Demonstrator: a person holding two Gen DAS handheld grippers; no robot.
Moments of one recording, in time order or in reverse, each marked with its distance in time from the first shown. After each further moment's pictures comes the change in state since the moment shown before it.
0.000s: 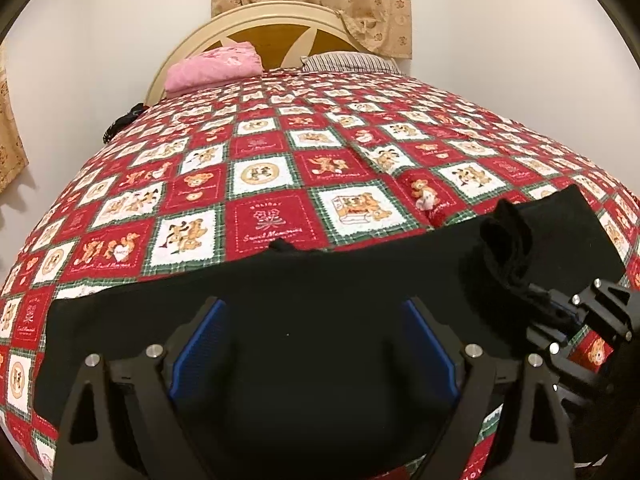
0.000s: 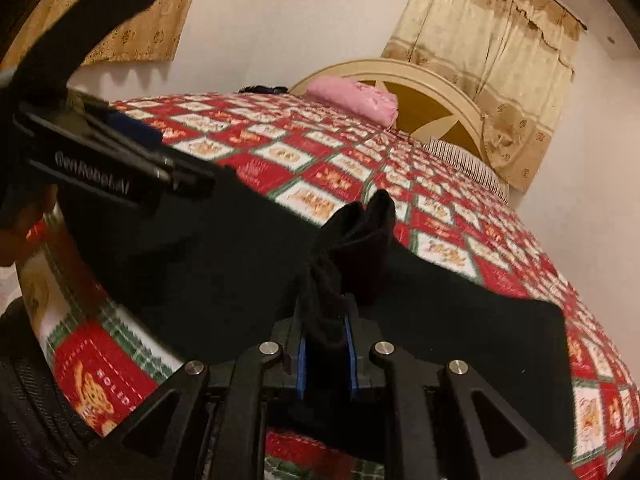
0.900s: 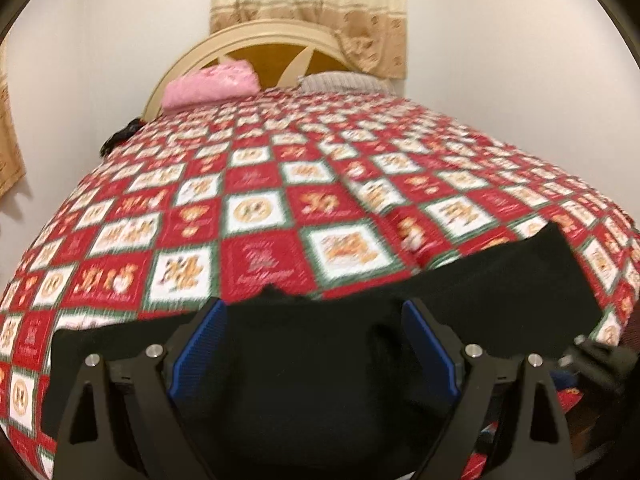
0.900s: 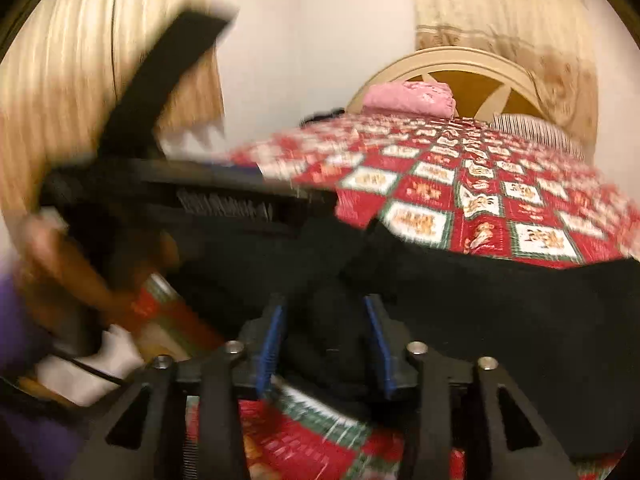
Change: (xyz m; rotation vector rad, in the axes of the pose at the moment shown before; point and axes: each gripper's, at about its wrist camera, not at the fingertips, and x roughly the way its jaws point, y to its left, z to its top) left arm -0.018 -0.006 0.028 -0.001 -0.081 -0.040; right arm -0.039 -0.024 0.019 0.321 -0.119 0.420
